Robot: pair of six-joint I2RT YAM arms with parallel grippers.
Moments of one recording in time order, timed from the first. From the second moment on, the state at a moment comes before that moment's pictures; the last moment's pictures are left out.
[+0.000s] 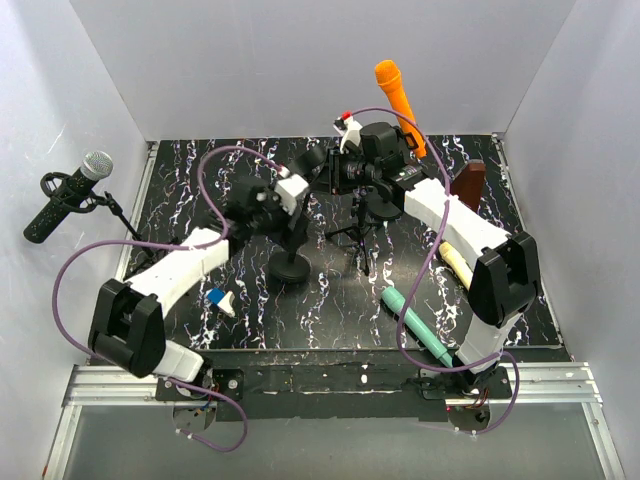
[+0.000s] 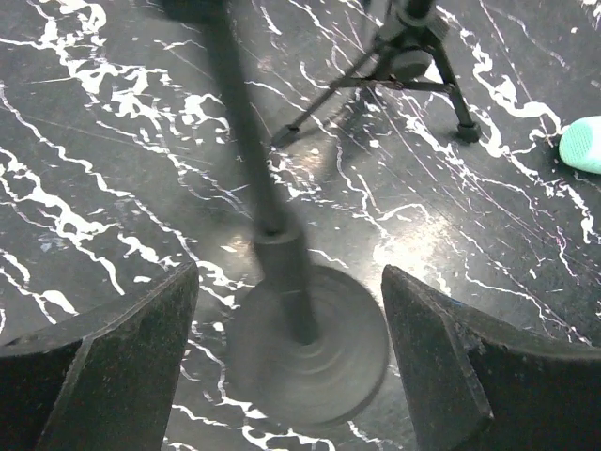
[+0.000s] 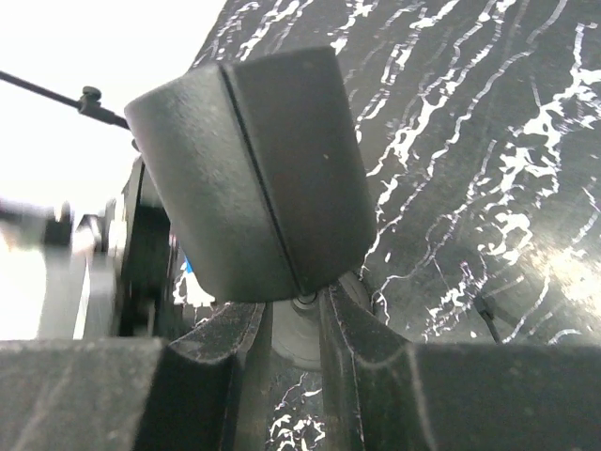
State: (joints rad) left arm -0.54 1.42 0.99 -0.20 0.26 0.20; right arm 0.59 1.76 1.59 -0.31 -0.44 0.44
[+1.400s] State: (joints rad) left arm -0.65 1.43 0.93 0.10 -0.22 0.07; right arm 0.62 1.72 1.64 -0.30 -0.39 0.32
